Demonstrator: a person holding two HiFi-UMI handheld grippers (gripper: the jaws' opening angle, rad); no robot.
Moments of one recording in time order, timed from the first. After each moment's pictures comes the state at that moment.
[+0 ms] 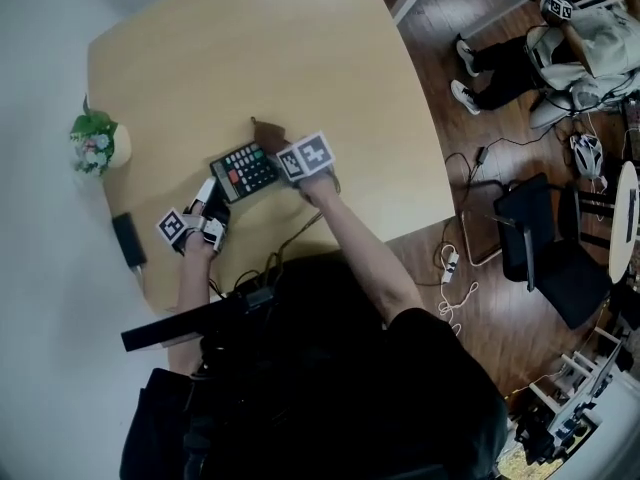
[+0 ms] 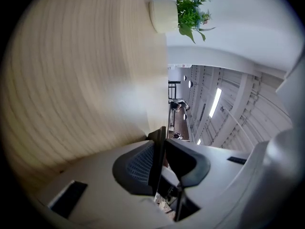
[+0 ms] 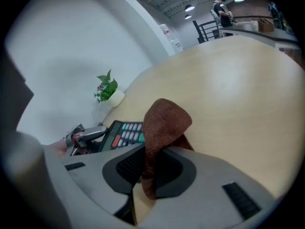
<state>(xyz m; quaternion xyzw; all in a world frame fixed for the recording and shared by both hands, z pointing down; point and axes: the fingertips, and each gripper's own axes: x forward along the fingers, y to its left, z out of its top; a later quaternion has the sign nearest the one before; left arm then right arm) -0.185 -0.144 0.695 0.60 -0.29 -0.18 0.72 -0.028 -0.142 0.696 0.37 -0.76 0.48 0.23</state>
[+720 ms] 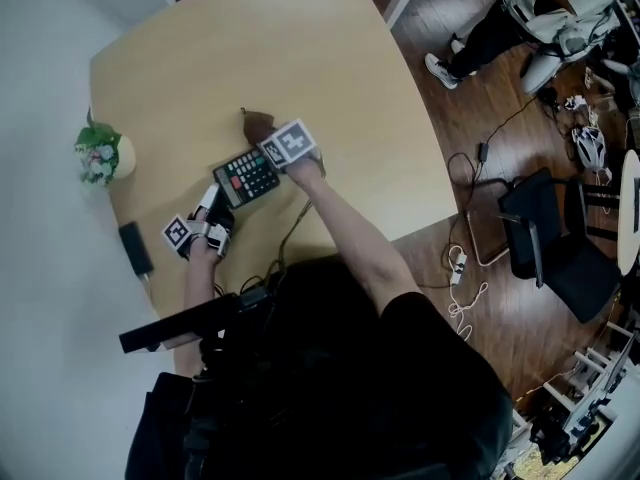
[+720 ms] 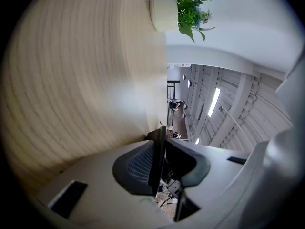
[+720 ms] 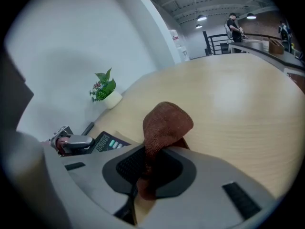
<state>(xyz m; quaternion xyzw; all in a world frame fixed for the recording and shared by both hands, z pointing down) -0.179 -0.142 0.695 0.61 -0.28 -0.19 0.72 -0.027 -0.198 0.695 0.39 -0.78 0.40 0.26</state>
